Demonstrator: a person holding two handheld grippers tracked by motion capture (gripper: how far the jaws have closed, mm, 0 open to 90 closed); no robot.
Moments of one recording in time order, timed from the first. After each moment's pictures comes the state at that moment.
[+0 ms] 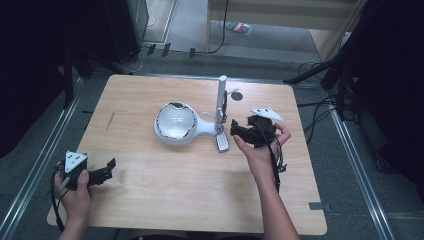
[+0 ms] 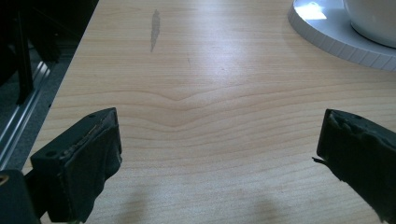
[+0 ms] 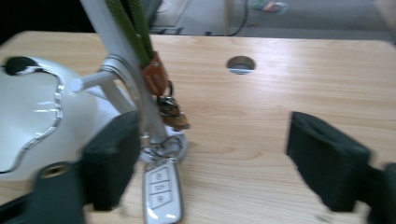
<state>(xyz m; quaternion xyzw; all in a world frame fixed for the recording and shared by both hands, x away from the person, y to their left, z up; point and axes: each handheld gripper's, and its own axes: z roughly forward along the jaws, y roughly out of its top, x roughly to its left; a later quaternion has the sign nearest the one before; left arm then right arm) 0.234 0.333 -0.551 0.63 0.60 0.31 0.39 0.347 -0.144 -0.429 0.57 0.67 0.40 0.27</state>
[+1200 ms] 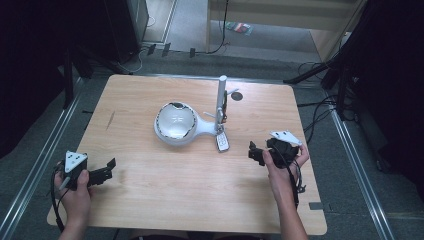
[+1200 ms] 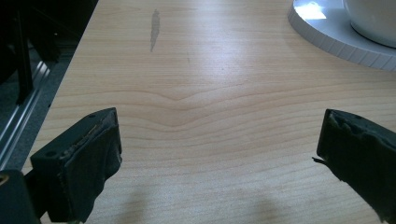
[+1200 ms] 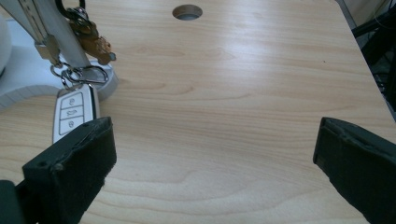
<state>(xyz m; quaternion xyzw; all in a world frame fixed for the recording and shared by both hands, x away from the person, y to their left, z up) 0.234 0.333 -0.551 0.63 0.60 0.31 0.39 0.316 -0.206 -0.479 0.57 0.68 0.35 0.29</state>
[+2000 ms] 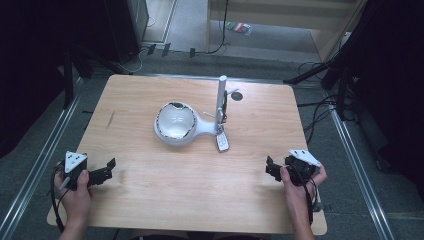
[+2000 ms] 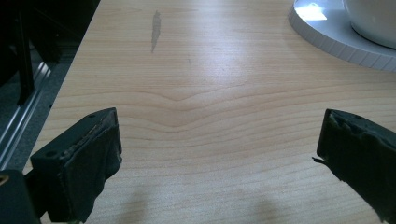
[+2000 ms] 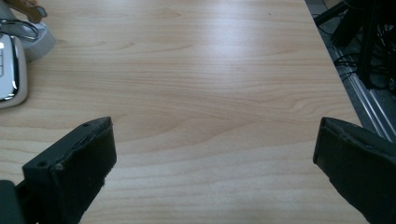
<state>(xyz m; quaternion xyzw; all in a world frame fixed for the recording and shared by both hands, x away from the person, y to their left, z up) 0.234 0.333 -0.551 0.63 0.60 0.32 0.39 0.285 -0.259 -0.513 0.61 0.65 0.34 0.30</state>
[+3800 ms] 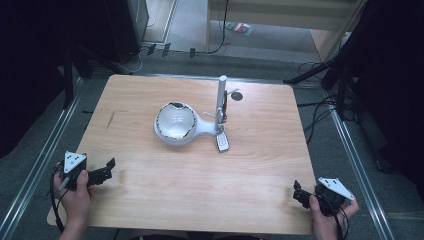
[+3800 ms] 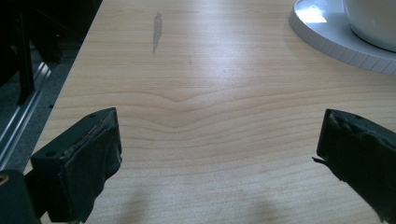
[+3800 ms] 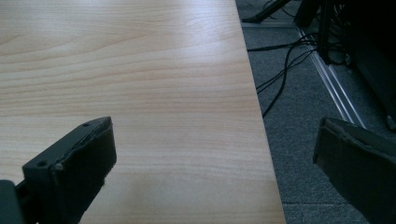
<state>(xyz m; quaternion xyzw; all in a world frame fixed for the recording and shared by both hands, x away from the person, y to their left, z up) 0.233 0.334 -0.550 0.62 0.60 0.31 0.39 0.221 -0.337 -0.542 0.63 0.63 0.31 0.32</state>
